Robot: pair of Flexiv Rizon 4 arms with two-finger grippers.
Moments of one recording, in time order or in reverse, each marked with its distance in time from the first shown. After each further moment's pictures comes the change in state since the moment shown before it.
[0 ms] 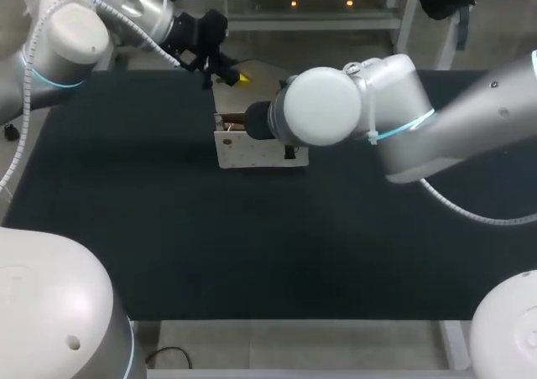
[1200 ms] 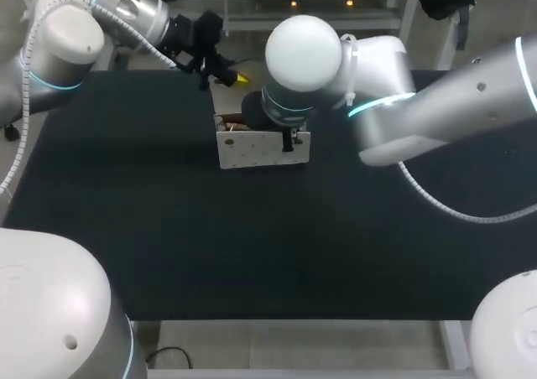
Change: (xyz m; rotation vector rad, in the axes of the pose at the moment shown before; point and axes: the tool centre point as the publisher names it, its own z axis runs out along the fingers) left arm 0.000 0.003 -0.001 0.041 0.016 -0.021; right arm 0.004 -0.005 0.015 0.053 0.176 0.017
